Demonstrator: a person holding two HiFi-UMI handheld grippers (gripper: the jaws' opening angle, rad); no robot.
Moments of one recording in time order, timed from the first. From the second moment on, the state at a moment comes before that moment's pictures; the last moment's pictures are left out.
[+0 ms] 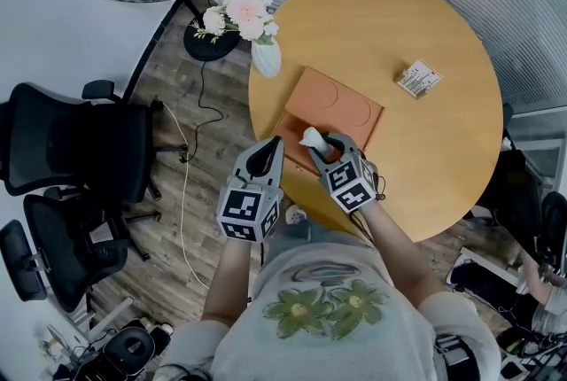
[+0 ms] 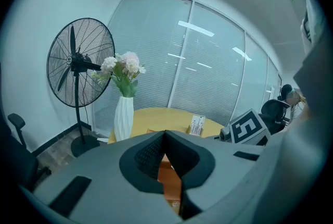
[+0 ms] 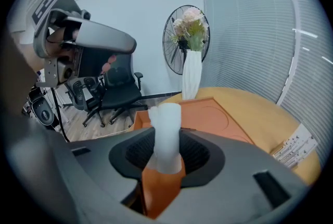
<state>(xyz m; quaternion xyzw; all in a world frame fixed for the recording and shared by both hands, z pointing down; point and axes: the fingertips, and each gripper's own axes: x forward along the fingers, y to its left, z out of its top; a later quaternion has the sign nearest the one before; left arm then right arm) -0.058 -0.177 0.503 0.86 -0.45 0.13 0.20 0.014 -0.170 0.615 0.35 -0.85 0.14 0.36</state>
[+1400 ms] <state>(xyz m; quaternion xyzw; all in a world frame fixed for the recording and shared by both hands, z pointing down) -0.066 -0.190 0.519 0.85 -0.45 0.14 0.22 0.009 -0.171 0.682 0.31 -0.83 0.16 0.44</state>
